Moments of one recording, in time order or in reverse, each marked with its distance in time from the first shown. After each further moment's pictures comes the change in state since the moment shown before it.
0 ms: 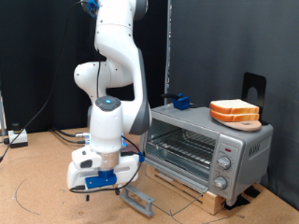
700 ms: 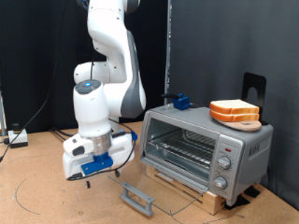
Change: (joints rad) arm -0.057 -0.161 0.031 -0.003 0.309 -0.246 -0.386
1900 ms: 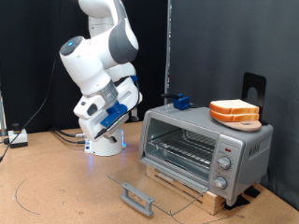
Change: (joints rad) arm 0.003 -0.344 -0.018 -0.014 0.148 -0.475 -0.238
